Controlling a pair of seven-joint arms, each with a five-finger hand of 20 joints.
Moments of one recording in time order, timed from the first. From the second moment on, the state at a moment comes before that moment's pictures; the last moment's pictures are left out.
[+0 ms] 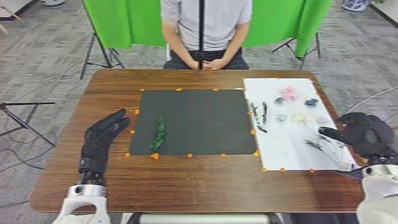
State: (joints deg) left arm 122.0 -68.2 -88.4 -117.3 67.8 14.4 17.2; right arm -126.9 -47.2 101.2 -120.0 -135.1 14.7 25.9
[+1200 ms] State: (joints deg) left arm 122.8 -68.1 -88.9 -118.0 68.4 12.4 14.9; right arm -120.4 -44.7 90.0 -110.3 -143.2 10.4 37.2
